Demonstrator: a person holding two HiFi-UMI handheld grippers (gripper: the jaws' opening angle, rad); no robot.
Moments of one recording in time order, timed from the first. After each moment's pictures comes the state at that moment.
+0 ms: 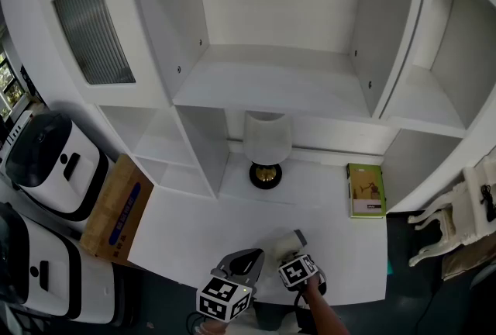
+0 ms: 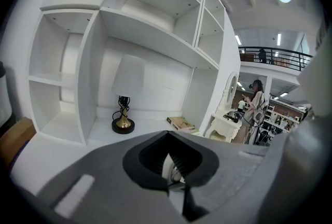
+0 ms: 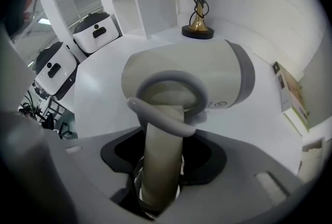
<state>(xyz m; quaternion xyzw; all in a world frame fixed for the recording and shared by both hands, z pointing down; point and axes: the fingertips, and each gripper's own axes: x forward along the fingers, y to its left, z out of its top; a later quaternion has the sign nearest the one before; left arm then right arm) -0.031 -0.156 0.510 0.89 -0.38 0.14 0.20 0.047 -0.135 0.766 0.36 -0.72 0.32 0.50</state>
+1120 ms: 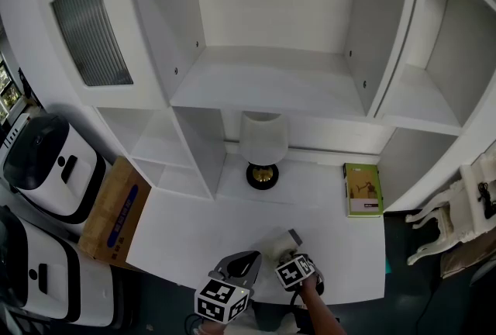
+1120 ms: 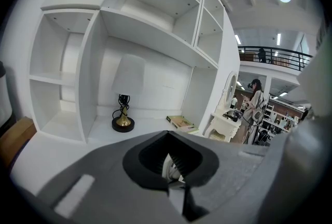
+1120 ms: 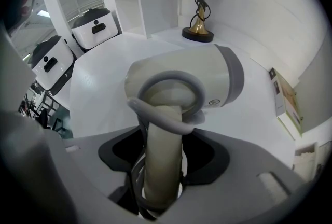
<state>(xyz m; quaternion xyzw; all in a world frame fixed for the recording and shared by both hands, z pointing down) -0.034 -0.150 0.513 0.89 -0.38 0.14 0.20 0.045 -0.139 0.766 0.38 -0.72 0.29 0.50</state>
